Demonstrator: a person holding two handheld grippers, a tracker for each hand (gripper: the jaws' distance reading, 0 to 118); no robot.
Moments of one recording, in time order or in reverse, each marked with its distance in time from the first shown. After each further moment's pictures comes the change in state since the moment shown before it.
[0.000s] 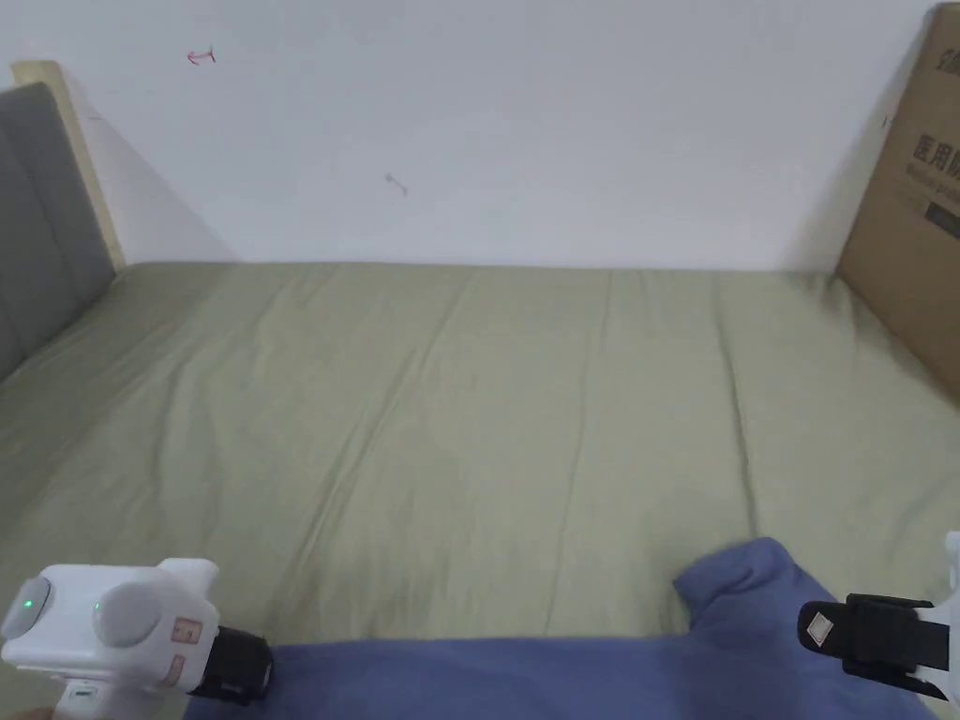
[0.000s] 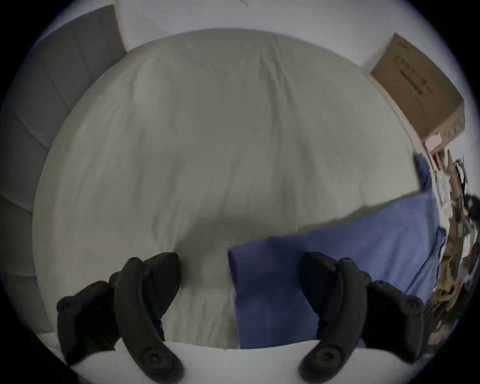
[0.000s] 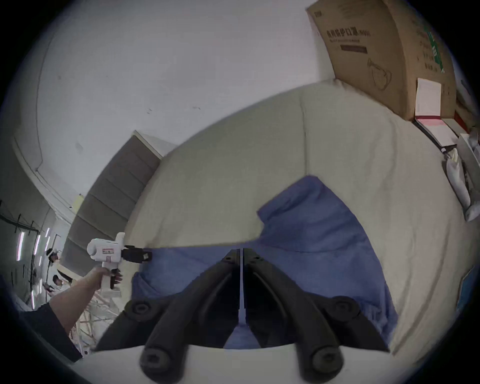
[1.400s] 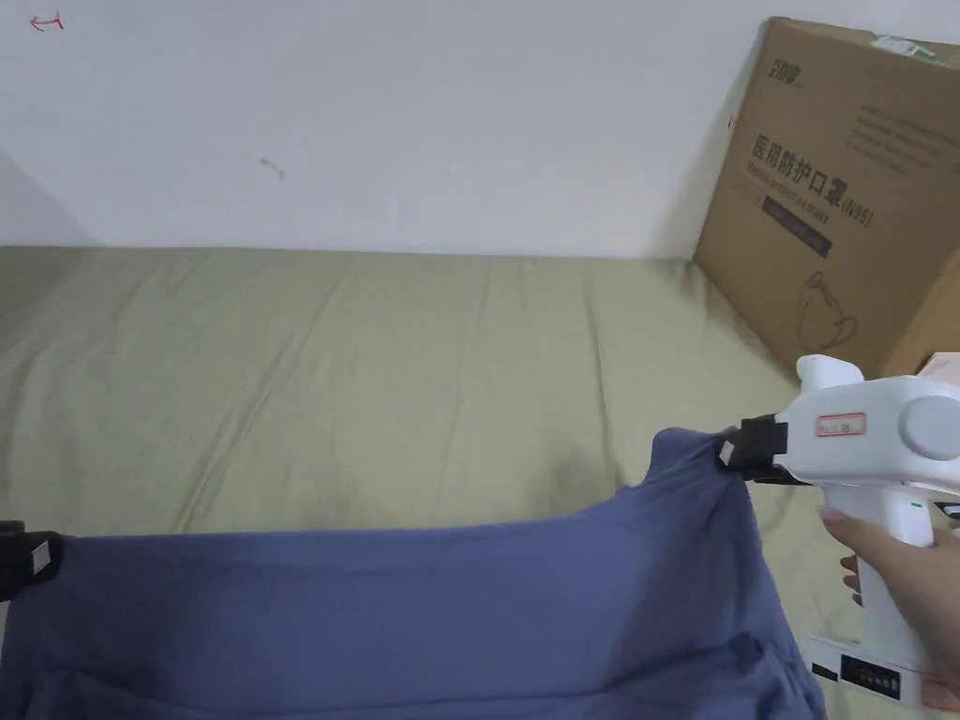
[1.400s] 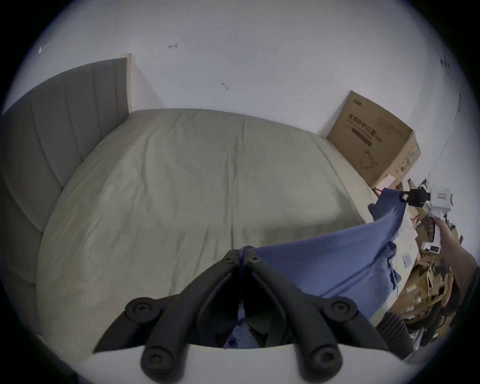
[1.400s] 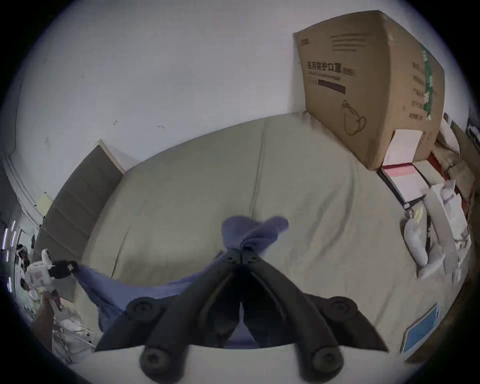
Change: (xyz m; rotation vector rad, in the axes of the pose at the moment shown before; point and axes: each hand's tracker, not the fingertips) left arm 0.016 -0.018 0.169 0.424 -0.182 0.042; right arm 0.028 0.087 0.030 0.110 -0.220 0.077
